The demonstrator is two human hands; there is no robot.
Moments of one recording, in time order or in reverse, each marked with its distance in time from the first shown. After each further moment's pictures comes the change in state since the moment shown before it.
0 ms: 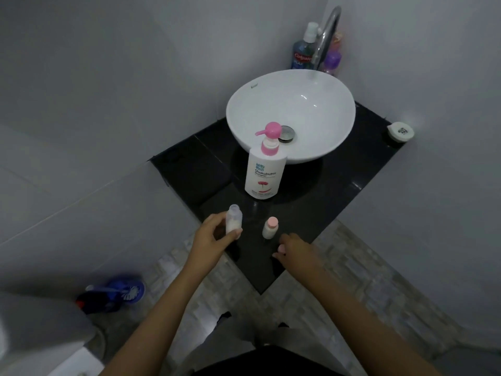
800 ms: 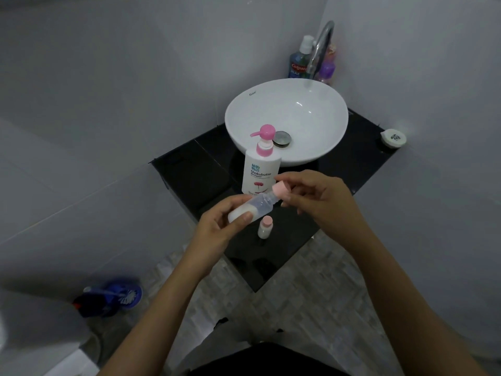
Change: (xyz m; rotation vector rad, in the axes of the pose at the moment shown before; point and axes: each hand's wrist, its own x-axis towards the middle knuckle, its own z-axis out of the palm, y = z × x) left_hand -0.030 0.091 -0.004 -0.345 -0.153 0.082; right_hand -0.077 -0.039 -0.161 0.702 0.288 -0.479
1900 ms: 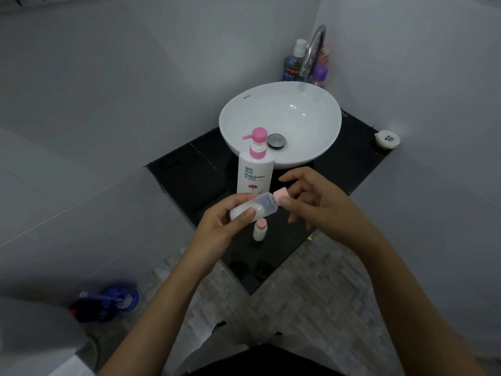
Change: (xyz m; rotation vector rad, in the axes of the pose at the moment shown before) left_hand 0.007 0.013 0.016 -0.040 -0.049 0.009; right_hand -0.005 0.009 -0.015 0.077 -0.103 0.113
